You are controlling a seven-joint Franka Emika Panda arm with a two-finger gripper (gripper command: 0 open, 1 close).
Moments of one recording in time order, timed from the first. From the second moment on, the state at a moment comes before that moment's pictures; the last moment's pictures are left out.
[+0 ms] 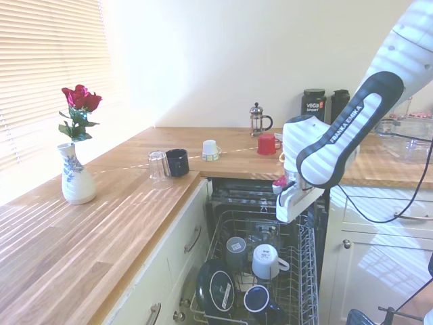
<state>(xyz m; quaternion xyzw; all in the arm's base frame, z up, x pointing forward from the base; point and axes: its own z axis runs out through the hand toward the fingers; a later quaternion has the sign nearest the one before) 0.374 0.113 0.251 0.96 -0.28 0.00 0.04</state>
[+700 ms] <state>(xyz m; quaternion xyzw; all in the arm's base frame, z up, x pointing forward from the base) 0.374 0.220 0.139 0.98 -0.17 -0.07 0.11</state>
